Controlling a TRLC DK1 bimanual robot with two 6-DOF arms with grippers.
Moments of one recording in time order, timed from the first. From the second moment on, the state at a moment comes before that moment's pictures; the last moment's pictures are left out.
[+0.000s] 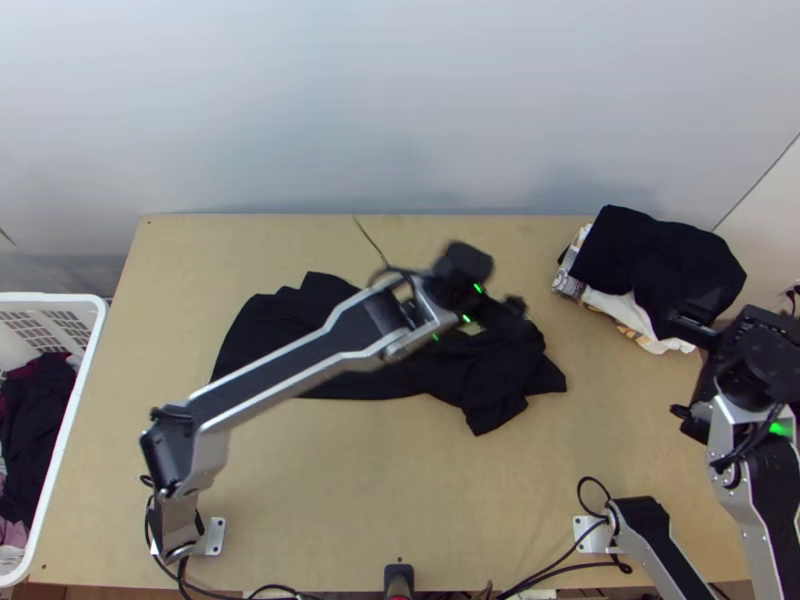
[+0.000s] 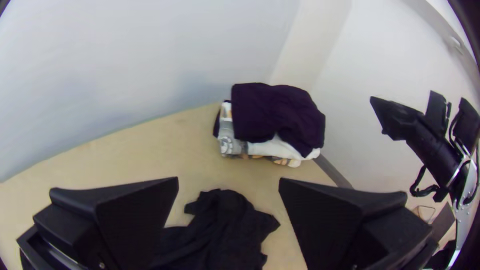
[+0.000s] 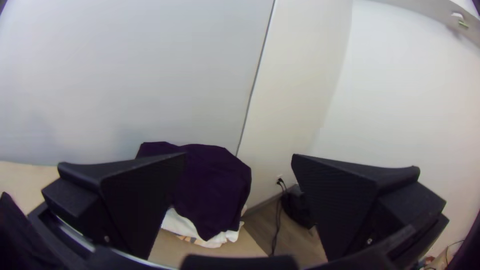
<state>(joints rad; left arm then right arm) -0.99 1.97 2.07 -0.57 -0.15 -0.39 0.10 0.69 0.88 -0.33 0.71 -0.08</state>
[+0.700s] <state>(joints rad) -0.61 1.62 1.69 -0.76 -0.16 -0.40 0.47 0.82 0.88 -0.54 0.52 0.07</state>
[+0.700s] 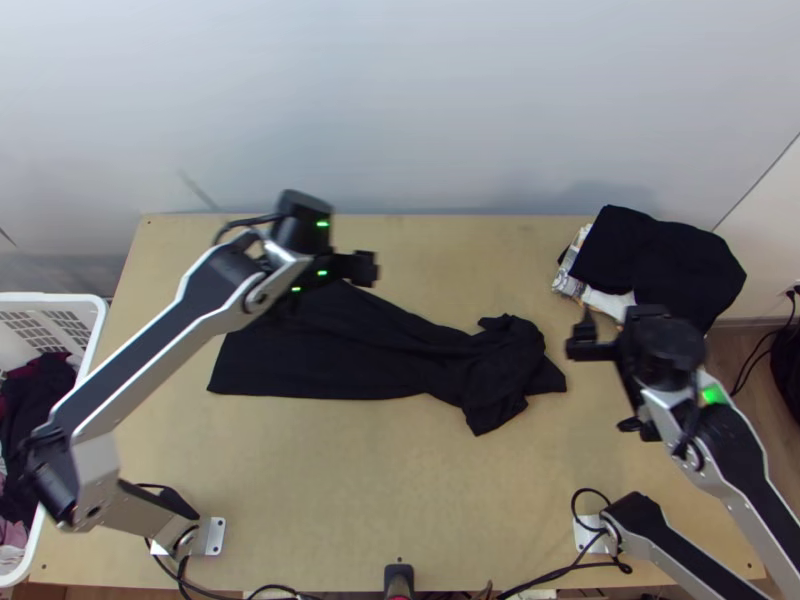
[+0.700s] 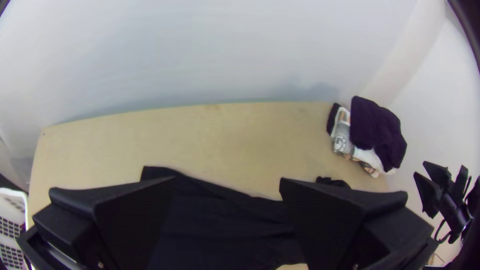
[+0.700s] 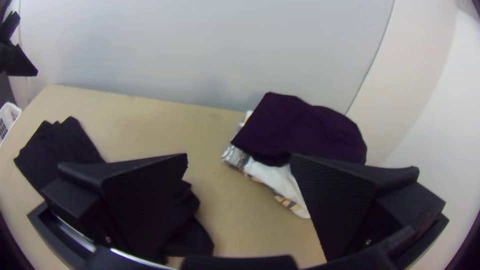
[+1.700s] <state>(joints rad) -0.12 1.50 1.28 -0.79 -0.06 -0.39 0.68 1.27 1.03 -0.61 0.11 0.42</state>
